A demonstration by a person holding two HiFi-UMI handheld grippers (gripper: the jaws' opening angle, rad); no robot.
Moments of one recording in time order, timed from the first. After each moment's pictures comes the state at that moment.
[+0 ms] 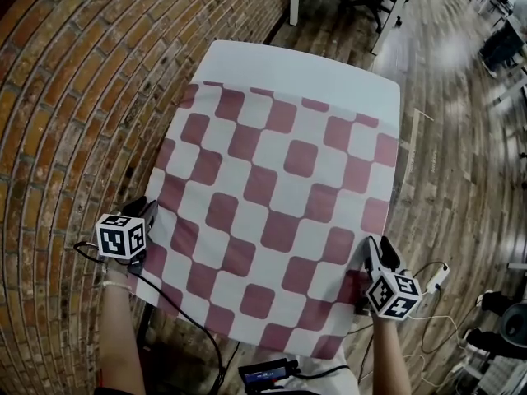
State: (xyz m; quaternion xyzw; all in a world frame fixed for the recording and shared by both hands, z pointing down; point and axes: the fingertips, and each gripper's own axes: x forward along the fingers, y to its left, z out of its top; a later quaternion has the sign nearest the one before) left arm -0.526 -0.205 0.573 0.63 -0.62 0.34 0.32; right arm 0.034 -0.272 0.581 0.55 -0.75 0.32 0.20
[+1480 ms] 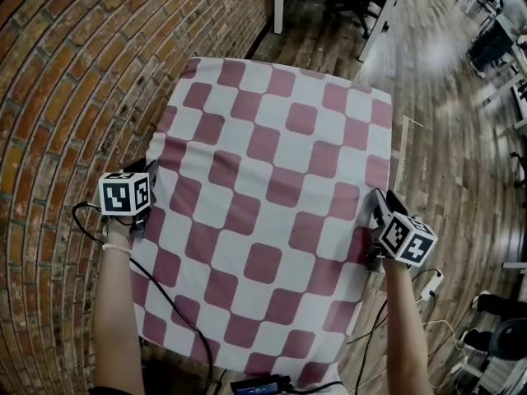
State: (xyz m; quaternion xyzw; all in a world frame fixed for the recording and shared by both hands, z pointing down) left arm -0.526 -0.387 0.570 0.63 -0.65 0.32 0.27; right arm 0.036 -0.452 0.583 0.56 -0.74 0.32 0.17
